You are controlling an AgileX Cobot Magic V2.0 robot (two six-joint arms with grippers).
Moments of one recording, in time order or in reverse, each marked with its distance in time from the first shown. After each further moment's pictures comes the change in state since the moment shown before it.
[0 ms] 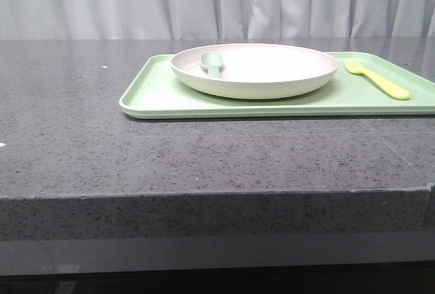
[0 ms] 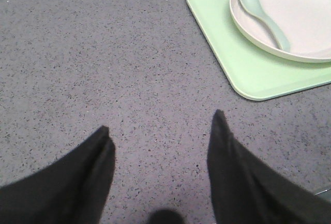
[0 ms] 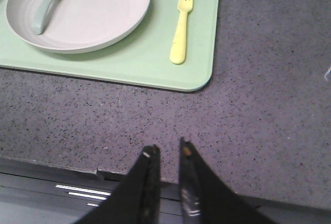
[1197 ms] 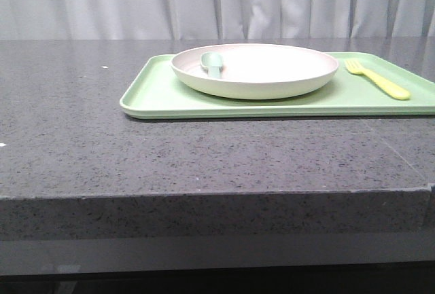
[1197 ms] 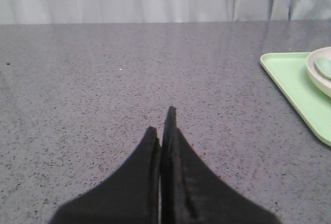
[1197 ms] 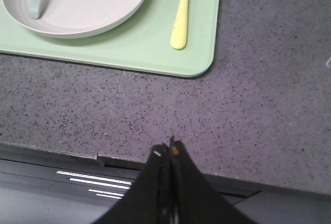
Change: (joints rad) left arm 0.208 -0.494 0.544 -0.001 -0.448 0.000; right arm 0.000 0.000 0.000 0.000 0.043 0.000
